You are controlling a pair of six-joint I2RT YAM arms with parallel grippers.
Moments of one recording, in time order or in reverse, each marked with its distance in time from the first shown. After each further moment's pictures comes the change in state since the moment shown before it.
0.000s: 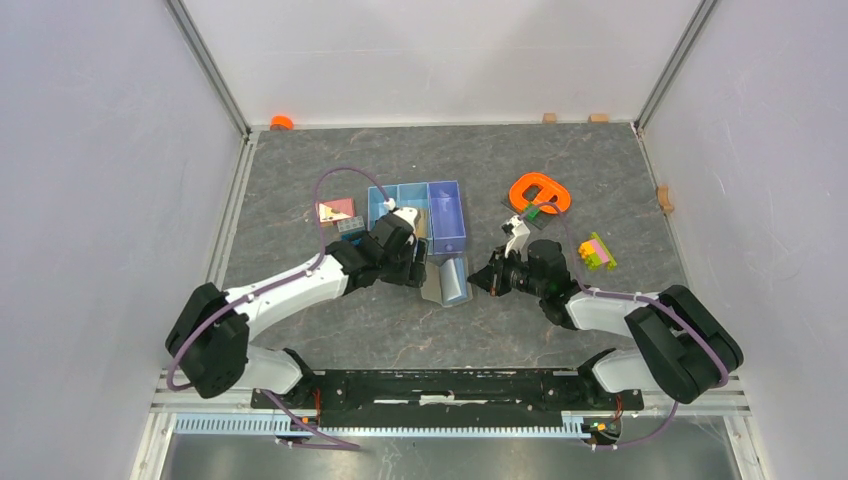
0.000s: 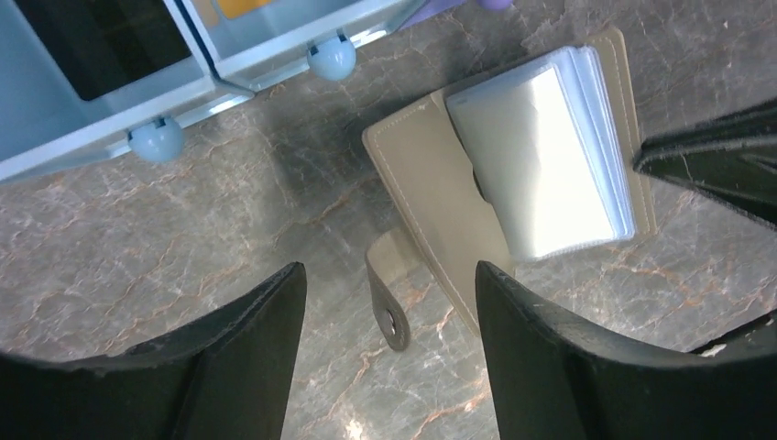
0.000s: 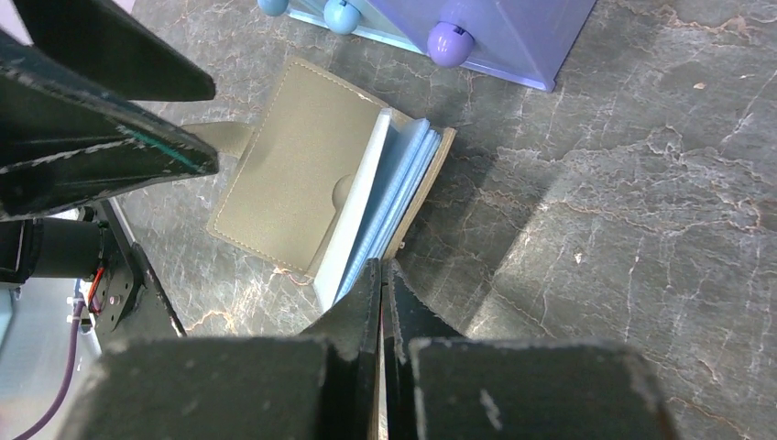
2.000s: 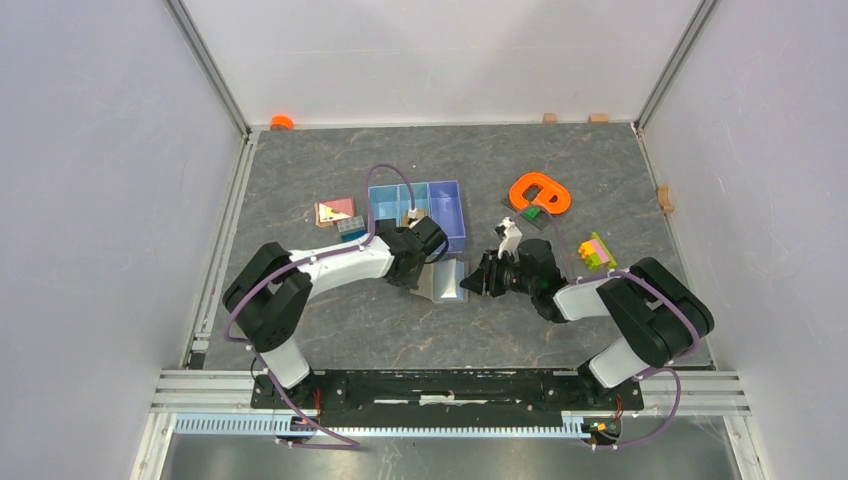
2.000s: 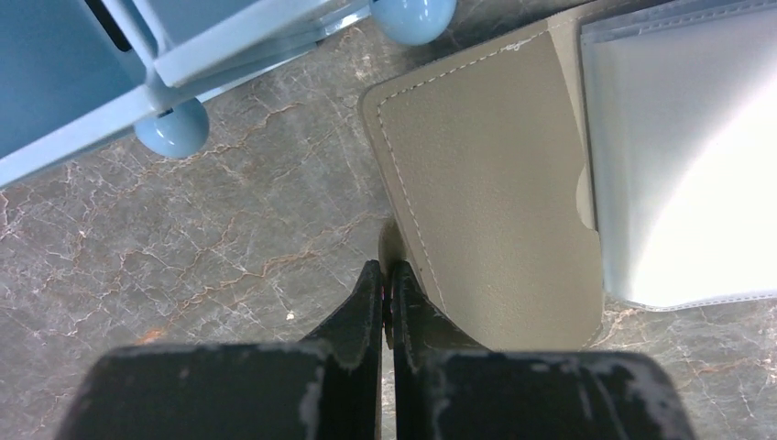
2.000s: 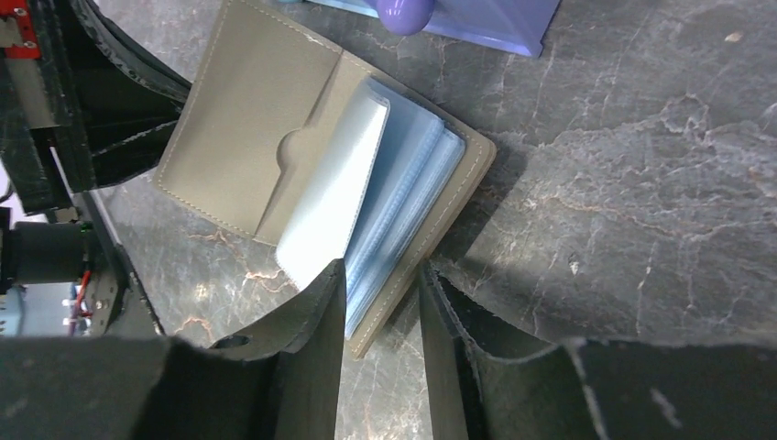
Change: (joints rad) left arm -0.049 0.346 0.210 -0.255 -0.180 0.021; right arm 0.011 0.193 0.040 0.072 -0.010 0.023
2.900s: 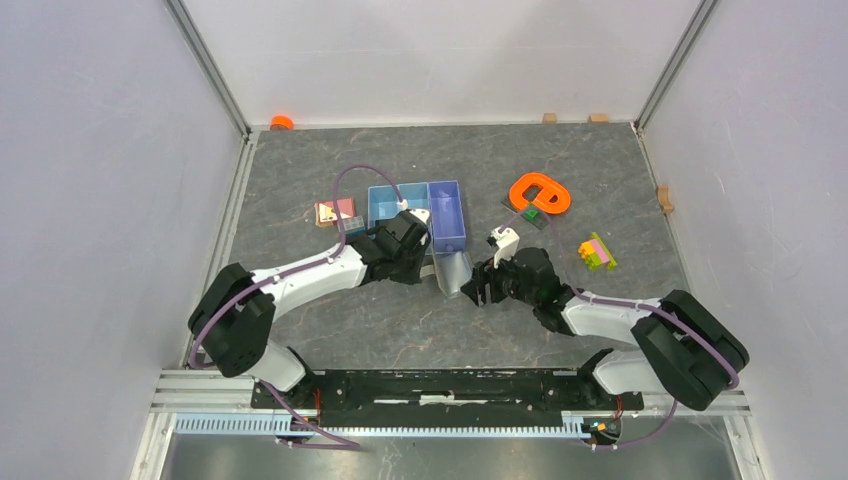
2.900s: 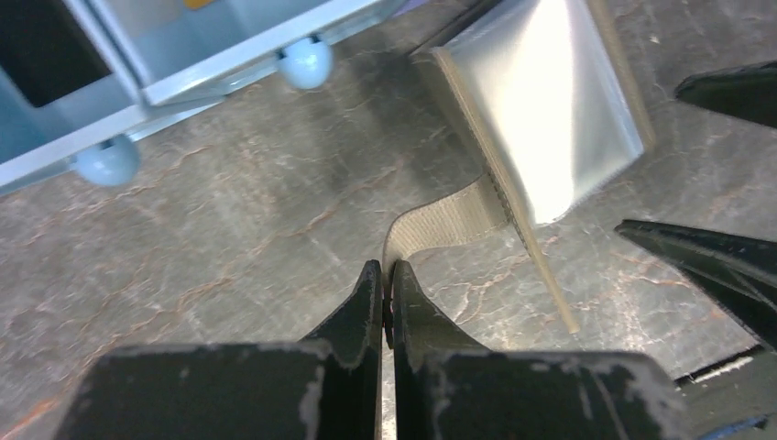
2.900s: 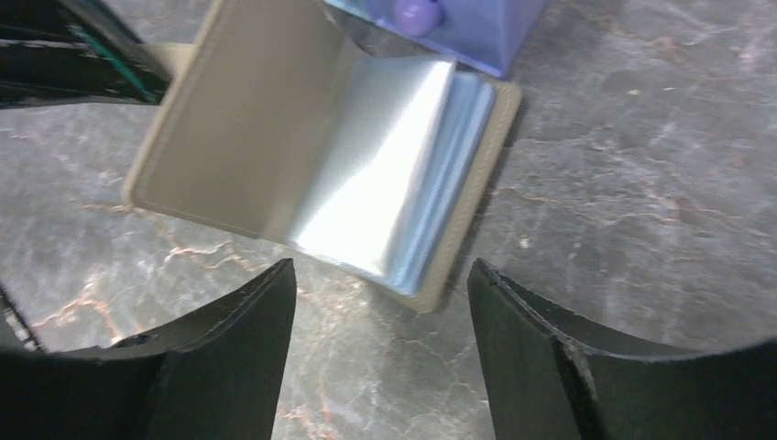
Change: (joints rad) left arm 0.047 -0.195 -0.139 0.253 0.224 -0.026; right arm 0.116 -0.232 -0.038 -0.175 0.232 -0.254
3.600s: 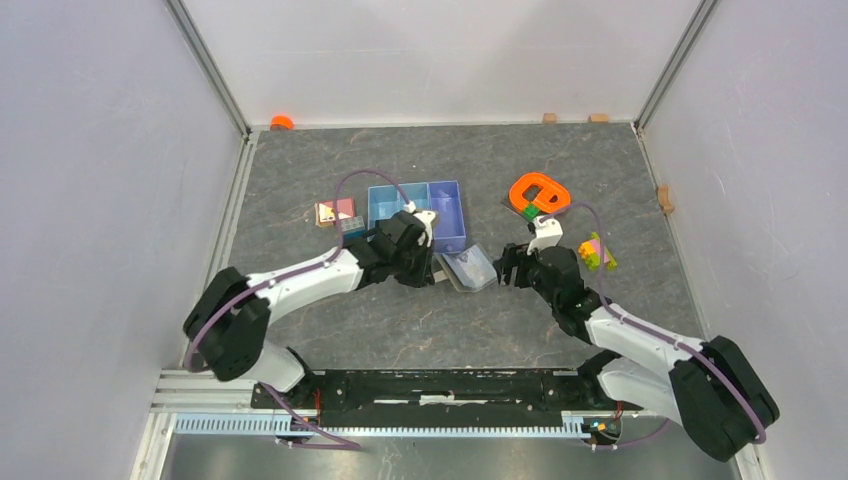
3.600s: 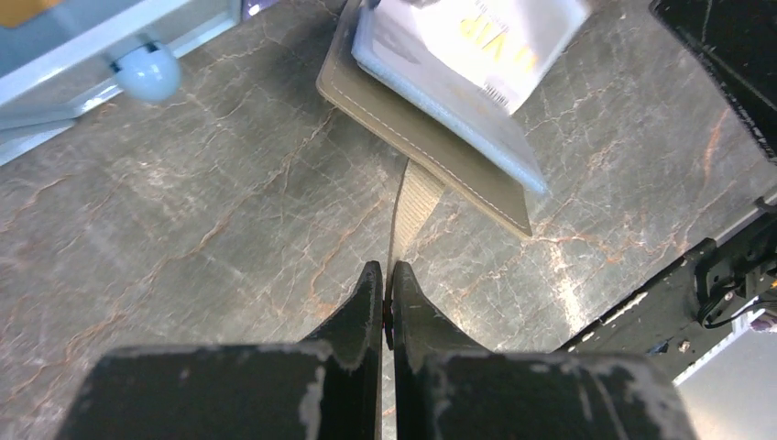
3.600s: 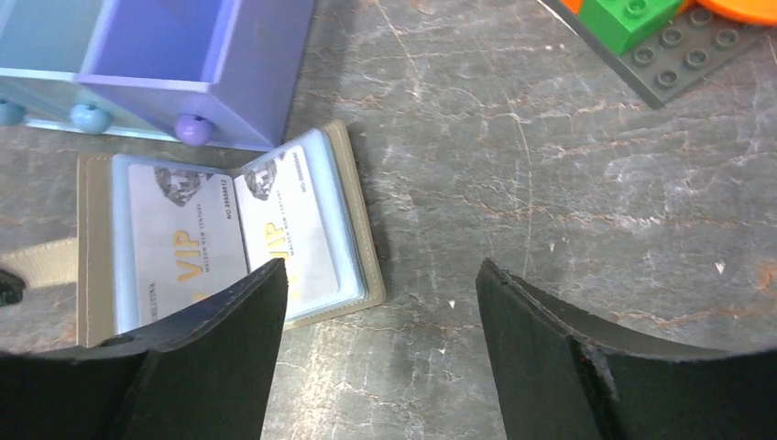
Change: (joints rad) left arm 0.000 0.009 -0.014 0.087 0.193 -0.006; right arm -0.110 -0.232 -0.016 -0.189 0.357 0.063
